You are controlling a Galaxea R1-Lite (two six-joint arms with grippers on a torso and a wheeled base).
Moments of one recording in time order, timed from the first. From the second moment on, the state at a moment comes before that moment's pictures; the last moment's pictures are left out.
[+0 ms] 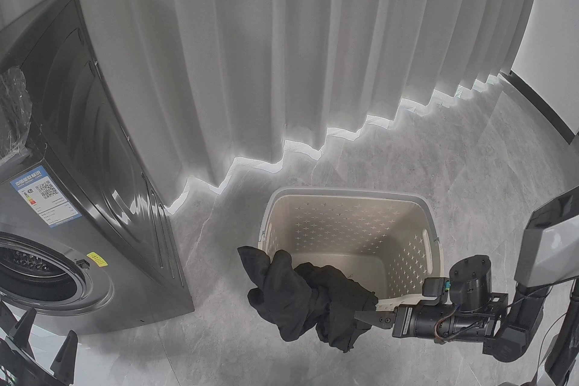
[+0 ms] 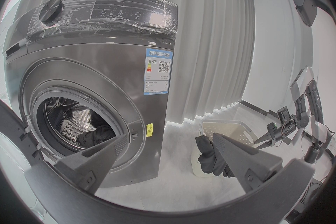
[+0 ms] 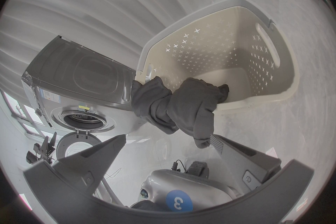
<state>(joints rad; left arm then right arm) -0.08 0.09 -0.02 -0.07 0.01 -0.10 0.60 2.08 -0.14 -1.35 0.19 0.69</state>
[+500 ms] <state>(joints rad) -0.08 0.09 -0.02 -0.07 0.01 -0.10 0.59 2.33 -0.15 -1.55 0.14 0.71</state>
